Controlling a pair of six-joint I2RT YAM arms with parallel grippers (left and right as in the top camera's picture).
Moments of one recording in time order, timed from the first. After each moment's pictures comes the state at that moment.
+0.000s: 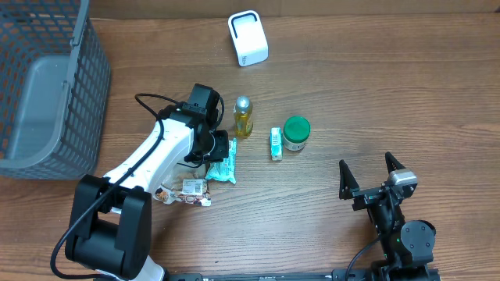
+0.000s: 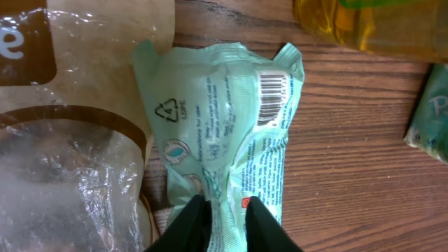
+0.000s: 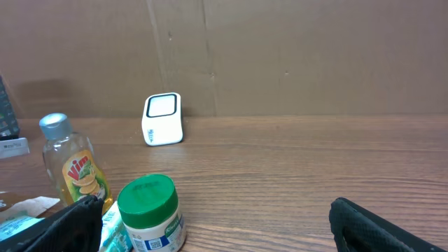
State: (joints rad) left arm -0.33 1.76 1.15 -0.81 0.16 -0.39; right arm 0.11 0.01 0.02 -0.03 -0.09 0.10
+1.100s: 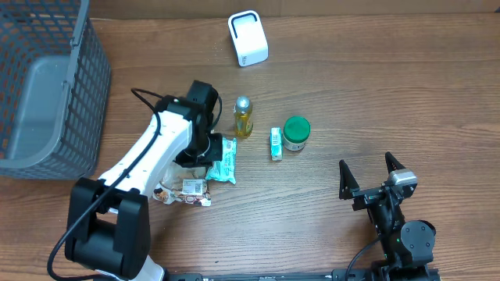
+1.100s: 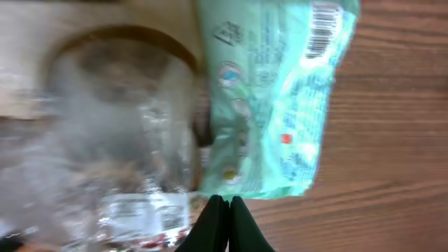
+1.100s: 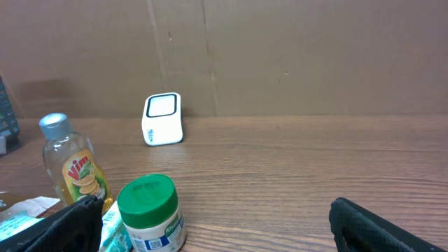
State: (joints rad) left arm -0.31 1.76 1.26 -1.08 0.07 -0.37; right arm 0.11 0.01 0.02 -0.03 -0.09 0.10
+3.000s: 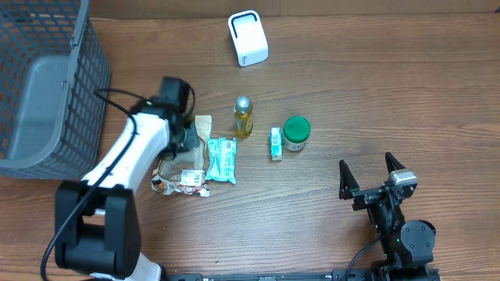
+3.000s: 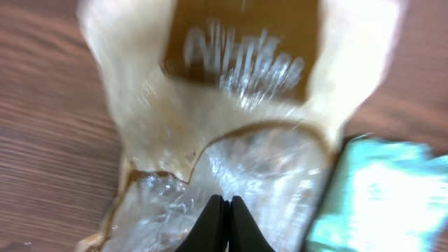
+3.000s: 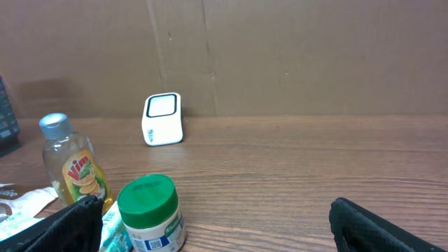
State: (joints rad) left arm -0.16 1.73 1.20 -0.85 -0.07 -0.42; right arm 0.11 0.01 0.02 -0.03 -0.09 0.10
